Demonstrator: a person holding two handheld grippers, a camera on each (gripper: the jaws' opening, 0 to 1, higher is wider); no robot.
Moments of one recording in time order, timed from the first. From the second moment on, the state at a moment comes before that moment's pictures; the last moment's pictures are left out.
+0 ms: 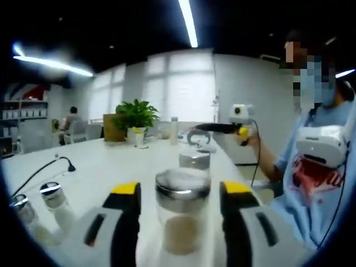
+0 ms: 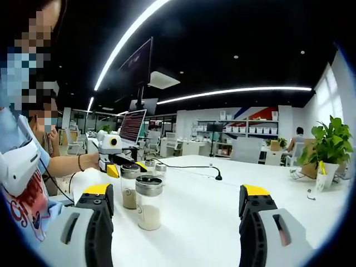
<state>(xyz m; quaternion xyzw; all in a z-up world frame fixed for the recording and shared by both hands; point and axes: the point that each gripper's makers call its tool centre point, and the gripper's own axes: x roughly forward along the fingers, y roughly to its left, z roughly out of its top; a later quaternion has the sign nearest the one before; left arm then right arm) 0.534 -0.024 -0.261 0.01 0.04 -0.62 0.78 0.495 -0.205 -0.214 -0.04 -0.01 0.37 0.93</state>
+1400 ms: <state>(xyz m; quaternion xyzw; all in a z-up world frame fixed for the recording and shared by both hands) 0.539 -0.016 -0.249 -0.01 0.00 -0.32 0.95 0.492 -0.212 -0.220 -0.07 0.01 0.35 0.93</state>
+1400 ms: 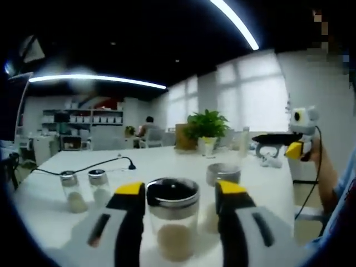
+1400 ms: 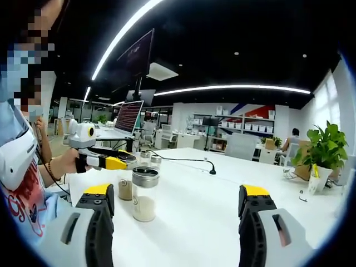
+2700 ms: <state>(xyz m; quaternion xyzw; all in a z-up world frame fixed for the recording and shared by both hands) 0.551 -0.014 -0.248 -0.03 -0.03 -0.31 0.95 0.489 -0.207 -0.219 -0.07 0.00 0.36 0.93</state>
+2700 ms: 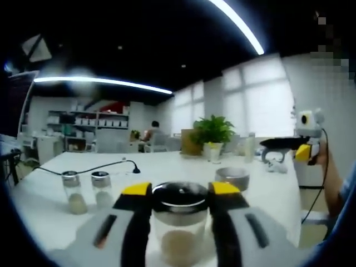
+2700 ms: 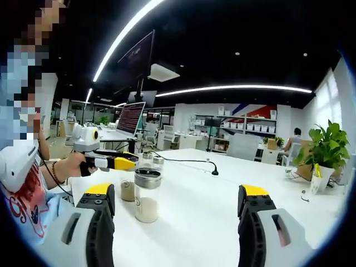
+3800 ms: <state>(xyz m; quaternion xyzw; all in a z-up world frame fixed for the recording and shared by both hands) 0.548 -0.014 -0.248 -0.04 -0.04 -0.41 0.91 0.492 -0.206 -0.216 -0.02 0.00 0.37 0.93</state>
